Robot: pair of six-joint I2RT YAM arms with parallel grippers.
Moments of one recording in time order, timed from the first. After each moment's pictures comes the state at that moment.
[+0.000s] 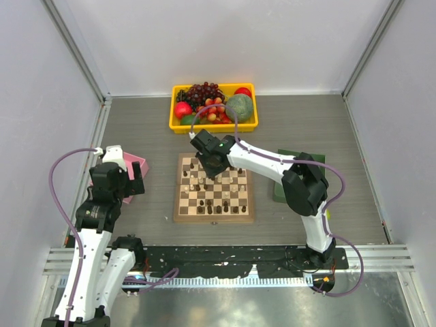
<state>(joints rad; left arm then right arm) -0.08 0.63 0.77 -0.78 -0.25 -0.10 0.89 2.03 1.65 -0.72 0.15 0.30</state>
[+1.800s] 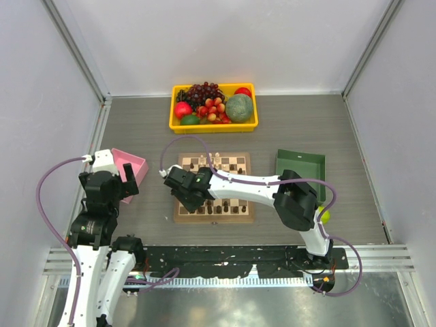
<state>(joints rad) -0.08 0.50 0.77 -0.77 -0.35 -0.11 1.19 2.04 1.65 -0.73 0.10 0.35</state>
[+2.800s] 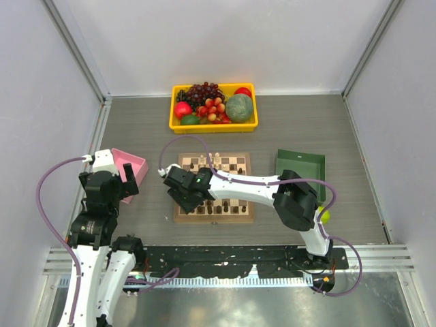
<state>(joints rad) -0.08 0.50 0.77 -0.77 -0.35 -0.11 1.19 2.04 1.64 -0.68 0.10 0.35</state>
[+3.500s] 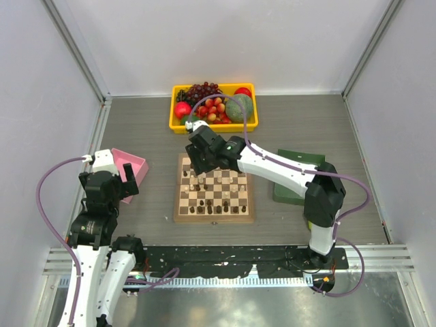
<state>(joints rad) -0.08 0.50 0.77 -0.77 -0.35 -0.11 0.98 1.85 1.64 -0.63 0.17 0.38</state>
